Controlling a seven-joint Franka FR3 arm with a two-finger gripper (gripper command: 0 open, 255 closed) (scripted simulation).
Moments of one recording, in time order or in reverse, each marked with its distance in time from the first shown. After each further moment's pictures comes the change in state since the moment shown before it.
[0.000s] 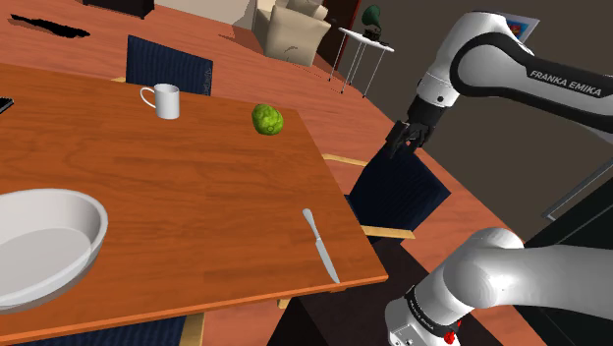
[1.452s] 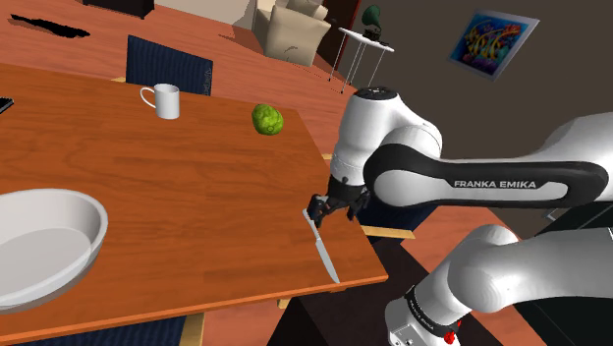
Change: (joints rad) arm 0.112 0.185 0.553 -0.196 0.228 0.314 0.629
